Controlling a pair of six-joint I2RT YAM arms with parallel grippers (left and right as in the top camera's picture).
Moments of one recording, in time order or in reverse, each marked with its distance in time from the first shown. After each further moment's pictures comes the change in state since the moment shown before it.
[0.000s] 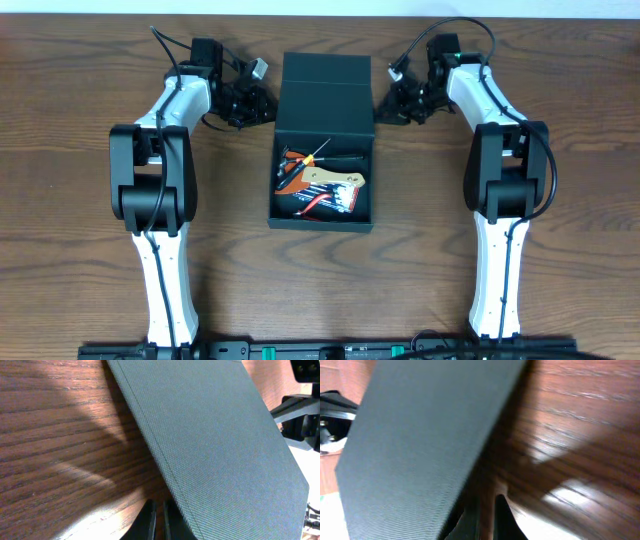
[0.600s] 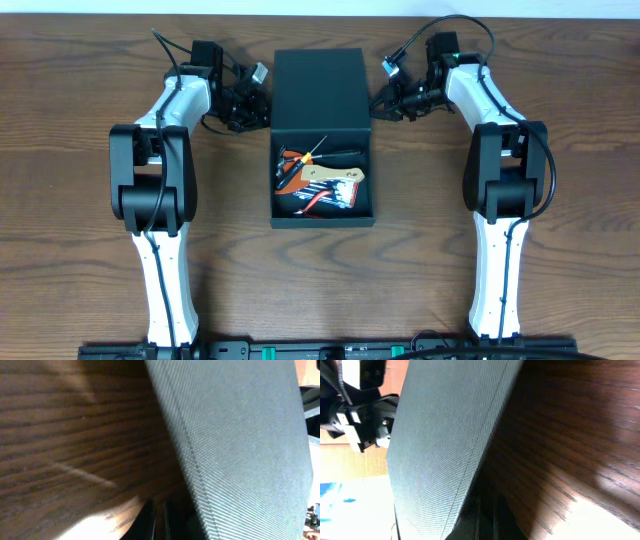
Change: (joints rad) left arm 0.000 0.000 0.000 -0.065 0.000 0.001; right arm 0.003 0.000 0.000 0.026 -0.180 -0.013
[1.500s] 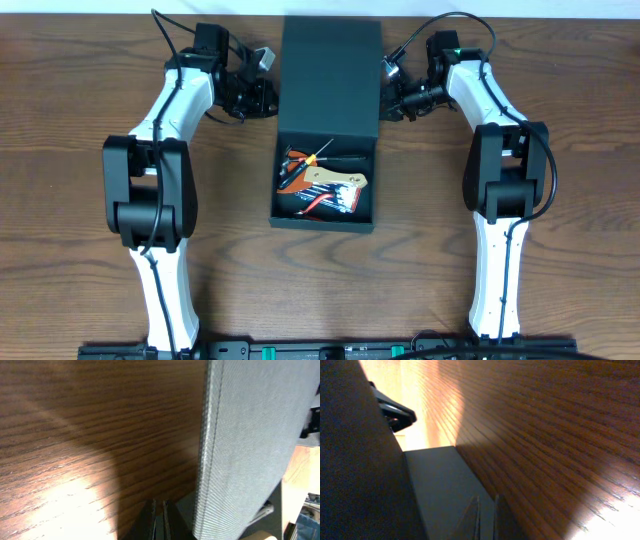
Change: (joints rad) left arm -0.045 -0.136 0.000 -0.018 -0.087 0.029; right arm 0.000 0.000 0.037 -0.103 -0.035 -0.058
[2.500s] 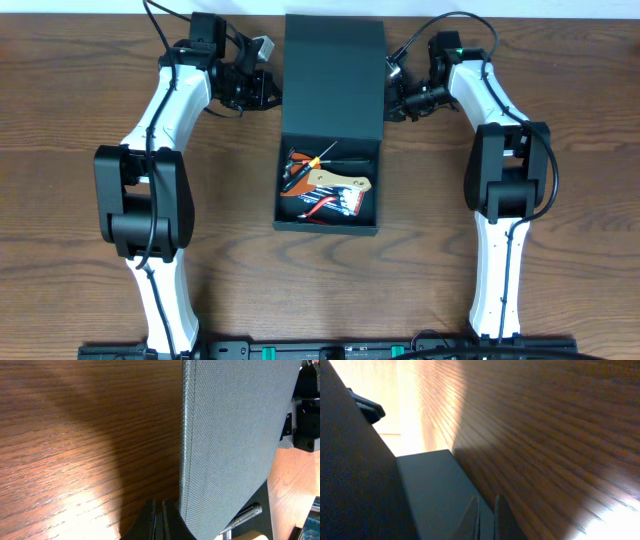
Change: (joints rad) left arm -0.008 -0.066 0.000 0.003 -0.029 0.000; right arm -0.016 0.000 0.000 -0.014 0.014 -0.034
